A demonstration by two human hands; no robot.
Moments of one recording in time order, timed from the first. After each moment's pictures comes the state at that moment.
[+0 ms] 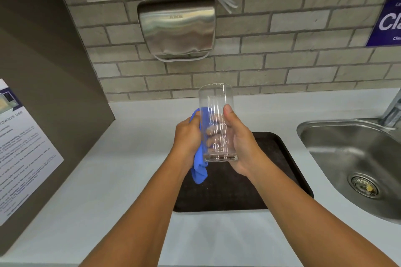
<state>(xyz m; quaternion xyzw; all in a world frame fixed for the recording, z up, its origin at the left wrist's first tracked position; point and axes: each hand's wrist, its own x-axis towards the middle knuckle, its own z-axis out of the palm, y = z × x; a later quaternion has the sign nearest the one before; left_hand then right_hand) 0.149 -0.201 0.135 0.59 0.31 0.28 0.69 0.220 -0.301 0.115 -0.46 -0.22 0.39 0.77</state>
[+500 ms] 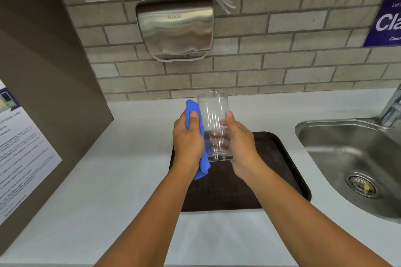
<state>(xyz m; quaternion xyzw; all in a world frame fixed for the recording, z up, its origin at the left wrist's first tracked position) 0.151 -0.212 0.117 0.63 0.31 0.41 0.58 0.216 -0.299 0.106 -0.61 -0.14 0.24 0.74</state>
